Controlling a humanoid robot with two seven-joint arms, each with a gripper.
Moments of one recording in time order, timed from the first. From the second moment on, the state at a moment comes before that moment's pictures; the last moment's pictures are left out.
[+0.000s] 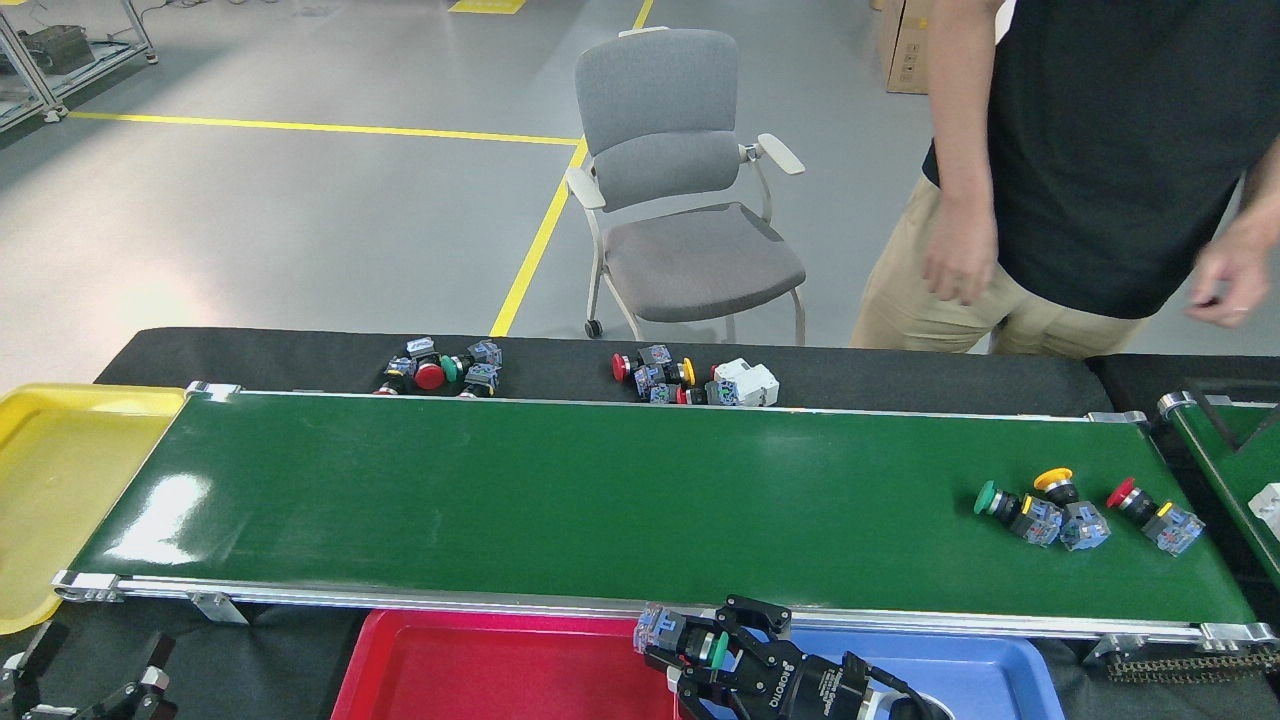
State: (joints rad) left arm 0.29 0.27 0.50 -1.52 -1.30 -0.61 0.22; right arm -0.06 -0.04 0.27 -1.49 1.24 -0.77 0.18
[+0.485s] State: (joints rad) left arm 0.29 0.27 0.50 -1.52 -1.30 -0.61 0.22; right arm -0.14 -0.02 0.07 -1.51 1.23 -0.34 0.18
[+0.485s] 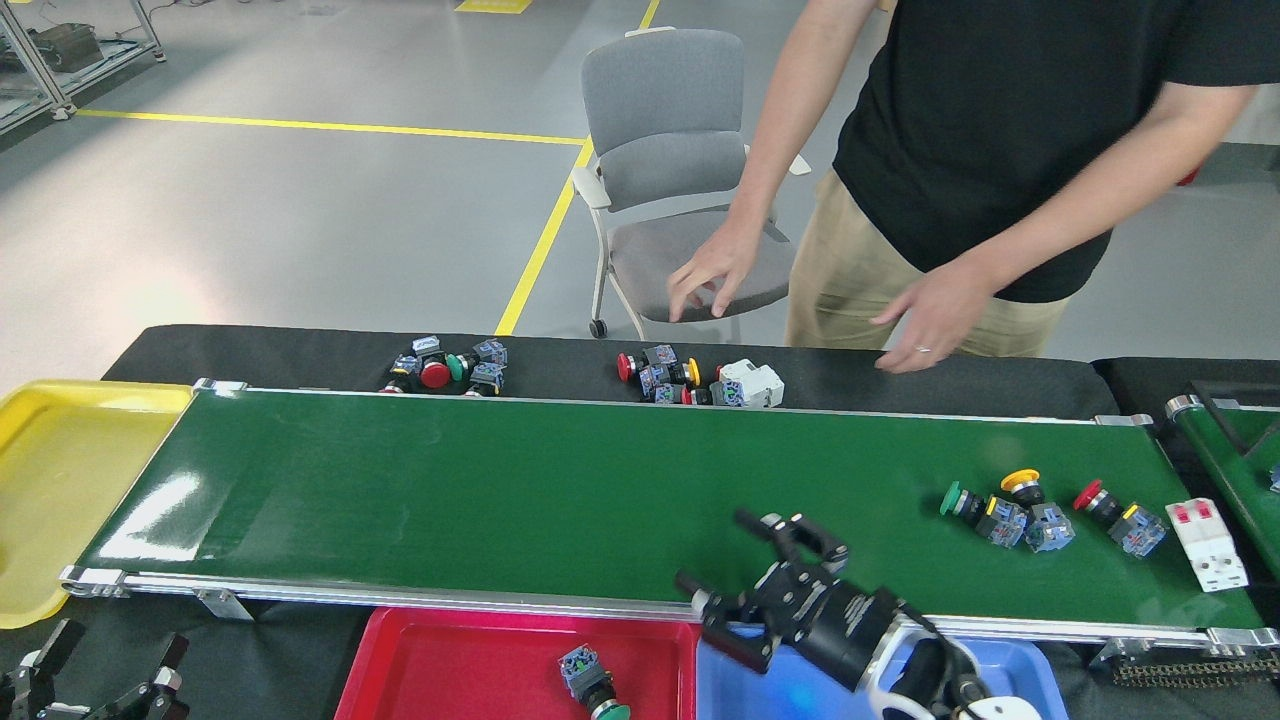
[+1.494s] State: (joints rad) left arm 0.26 0.27 0.50 -1.52 -1.30 -0.62 0.22; right arm 0.06 -0.04 0.03 -1.59 1.27 -0.07 0.05
